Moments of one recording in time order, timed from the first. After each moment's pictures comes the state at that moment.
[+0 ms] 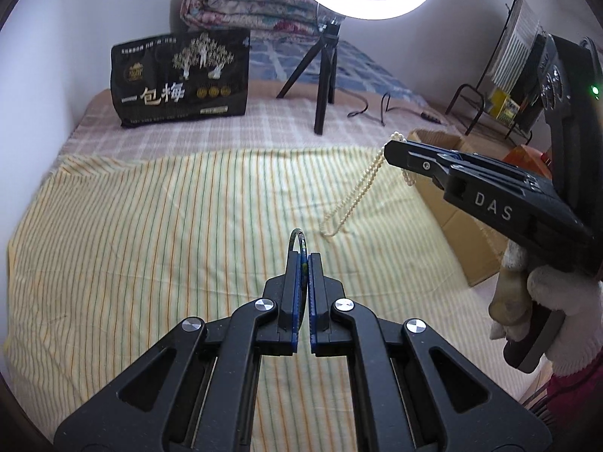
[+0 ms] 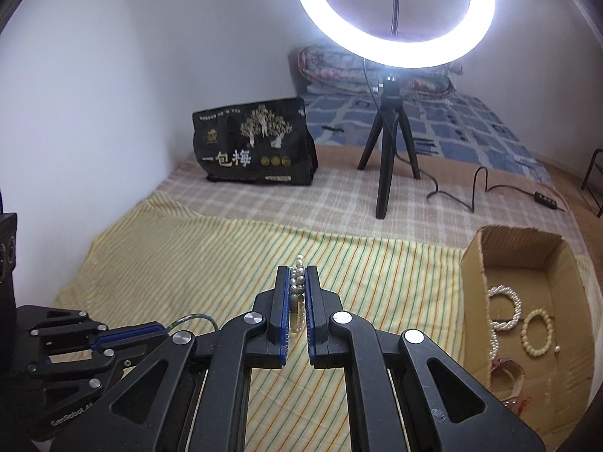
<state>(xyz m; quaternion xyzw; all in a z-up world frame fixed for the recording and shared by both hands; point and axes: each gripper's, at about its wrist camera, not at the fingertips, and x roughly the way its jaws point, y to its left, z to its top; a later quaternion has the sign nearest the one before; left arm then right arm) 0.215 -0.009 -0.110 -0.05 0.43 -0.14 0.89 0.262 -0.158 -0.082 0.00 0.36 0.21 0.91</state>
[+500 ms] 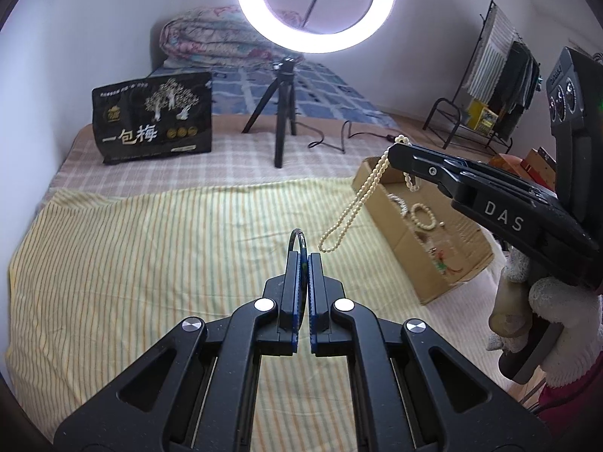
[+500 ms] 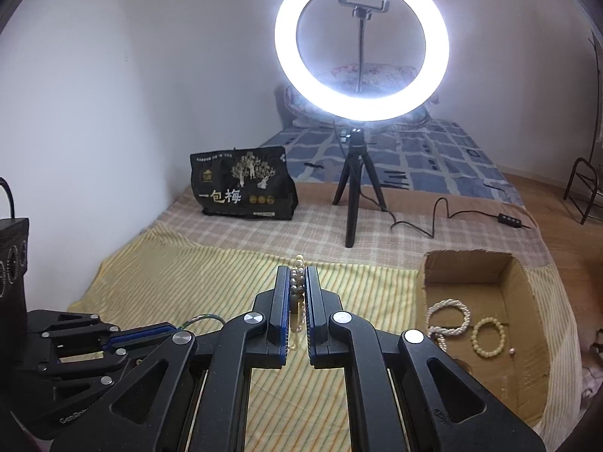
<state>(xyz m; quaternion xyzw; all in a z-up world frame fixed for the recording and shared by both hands) 0.195 -0.043 -0.065 -0.05 0.39 -0.17 0.90 0.227 -0.199 -0.033 0.01 0.31 0.18 0.93</state>
